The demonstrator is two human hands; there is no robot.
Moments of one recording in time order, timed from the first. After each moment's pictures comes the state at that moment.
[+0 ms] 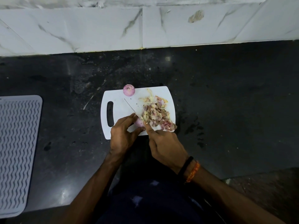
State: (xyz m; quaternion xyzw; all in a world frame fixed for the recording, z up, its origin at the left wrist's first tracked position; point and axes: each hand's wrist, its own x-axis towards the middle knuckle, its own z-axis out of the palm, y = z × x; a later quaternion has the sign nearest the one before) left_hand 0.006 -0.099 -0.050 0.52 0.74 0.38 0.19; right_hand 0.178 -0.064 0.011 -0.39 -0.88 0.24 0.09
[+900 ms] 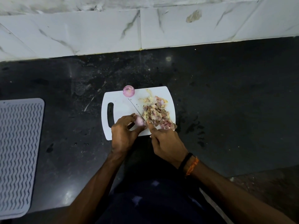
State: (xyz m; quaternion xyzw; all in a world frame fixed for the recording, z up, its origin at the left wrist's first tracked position) left_hand 0.014 -0.091 -0.036 0.45 0.73 0.44 0.24; right_hand 0.183 -0.054 -0.001 -0.40 -0.88 0.25 0.12
